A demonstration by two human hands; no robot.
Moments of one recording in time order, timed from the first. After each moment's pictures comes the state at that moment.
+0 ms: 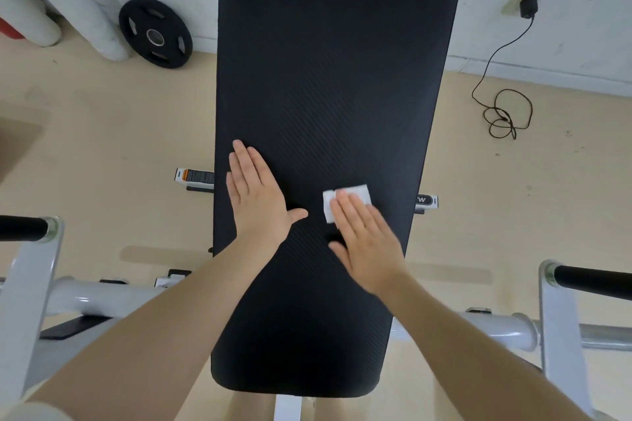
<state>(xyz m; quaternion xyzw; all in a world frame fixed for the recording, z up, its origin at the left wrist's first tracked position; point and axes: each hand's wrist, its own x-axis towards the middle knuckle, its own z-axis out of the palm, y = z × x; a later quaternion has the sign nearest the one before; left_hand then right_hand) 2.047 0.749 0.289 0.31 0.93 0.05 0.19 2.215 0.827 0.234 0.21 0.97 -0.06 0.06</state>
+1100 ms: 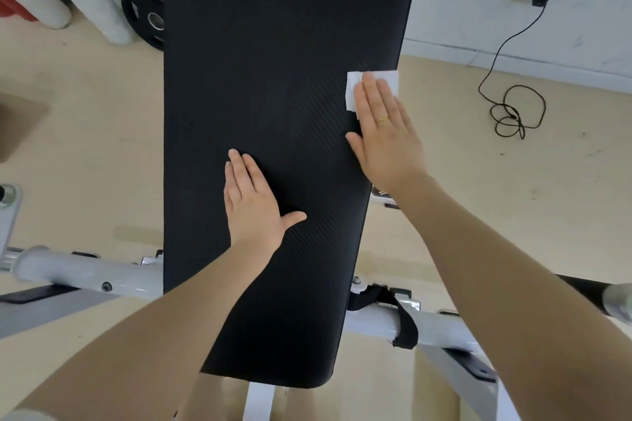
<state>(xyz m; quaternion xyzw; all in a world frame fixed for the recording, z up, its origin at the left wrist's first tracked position) 2.125 0.775 0.274 0.28 0.94 0.05 0.17 2.200 0.969 0.285 0.24 0.97 -0.05 -0.02</state>
